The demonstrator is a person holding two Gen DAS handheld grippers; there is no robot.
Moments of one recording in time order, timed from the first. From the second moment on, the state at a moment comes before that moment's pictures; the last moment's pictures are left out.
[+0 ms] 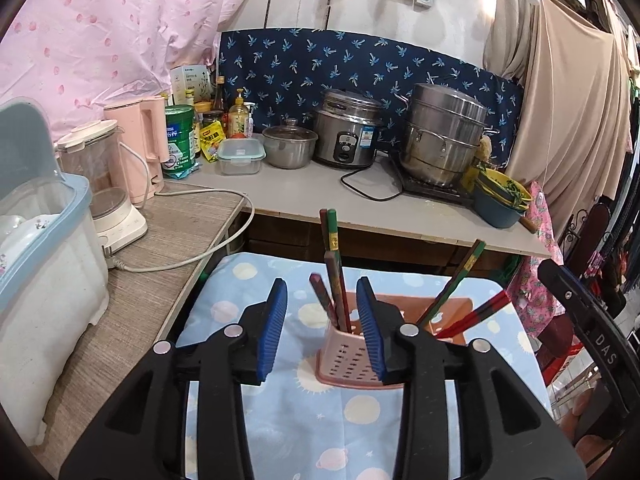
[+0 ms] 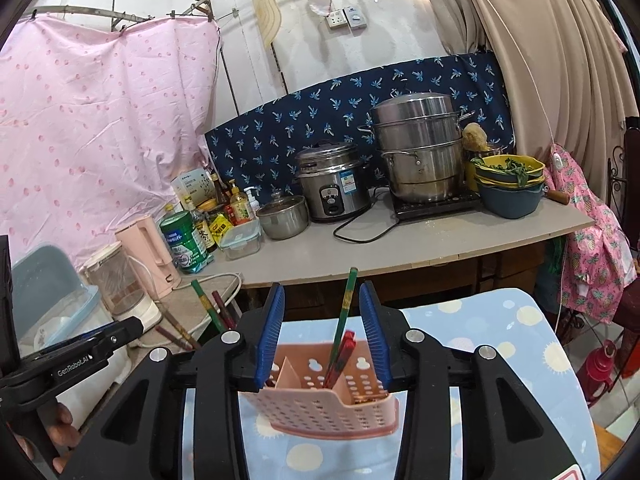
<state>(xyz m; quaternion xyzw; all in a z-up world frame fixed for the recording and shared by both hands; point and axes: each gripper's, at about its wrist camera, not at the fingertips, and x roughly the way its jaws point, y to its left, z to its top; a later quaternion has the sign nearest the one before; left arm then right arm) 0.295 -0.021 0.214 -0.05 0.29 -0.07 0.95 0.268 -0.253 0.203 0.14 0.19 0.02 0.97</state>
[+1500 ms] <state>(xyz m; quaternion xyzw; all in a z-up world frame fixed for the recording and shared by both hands) 0.186 -0.042 0.115 0.04 0.34 -0.05 0.94 0.132 -0.218 0.111 0.09 0.26 -0.01 0.96</state>
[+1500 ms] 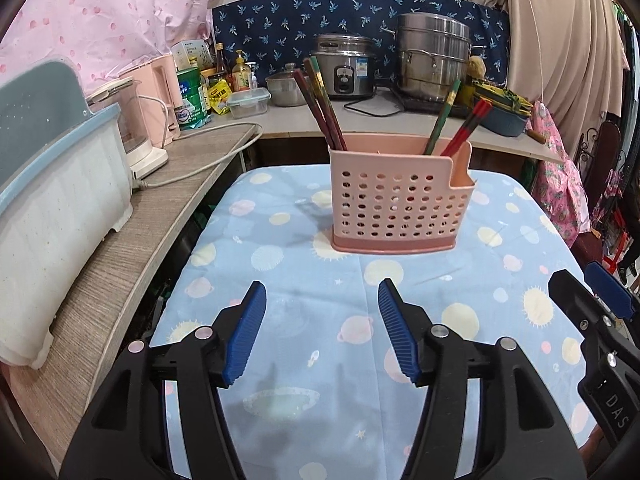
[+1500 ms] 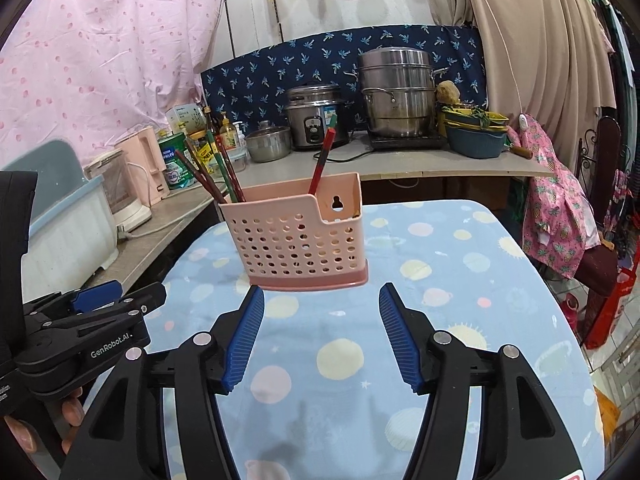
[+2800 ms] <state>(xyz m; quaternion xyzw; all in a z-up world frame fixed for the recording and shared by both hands) 0.171 -0.040 0.075 0.04 0.37 -0.02 0.93 0.118 -0.213 0.072 0.10 0.30 -0.01 0.95</state>
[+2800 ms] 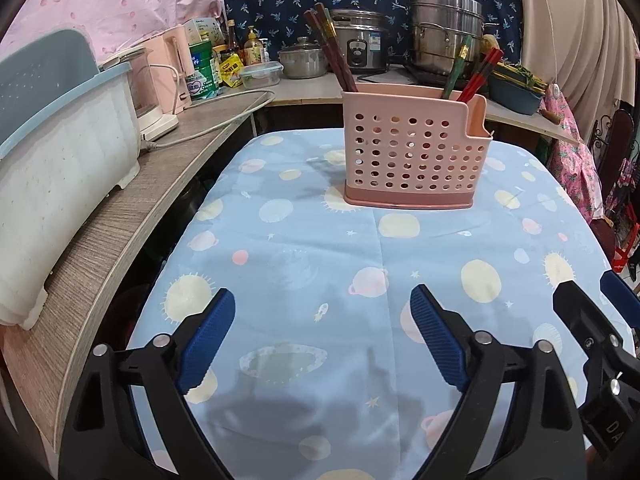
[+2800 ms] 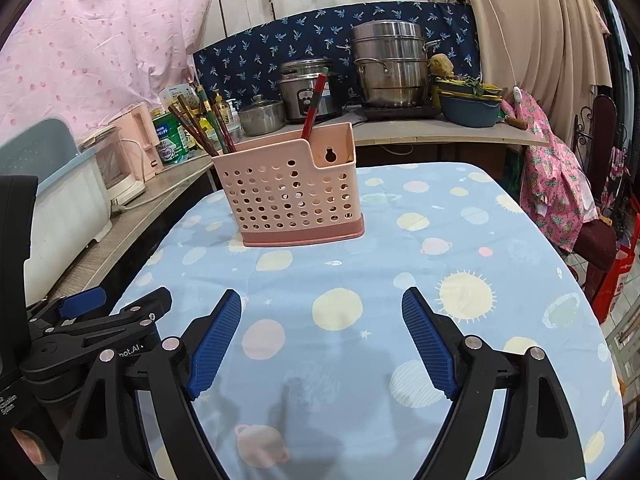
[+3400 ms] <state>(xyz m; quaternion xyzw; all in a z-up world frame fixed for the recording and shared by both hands) 0.184 -0.041 0.067 0.04 0.38 -0.01 0.93 0.131 -0.215 0.064 0.10 0.31 -0.02 0.95</state>
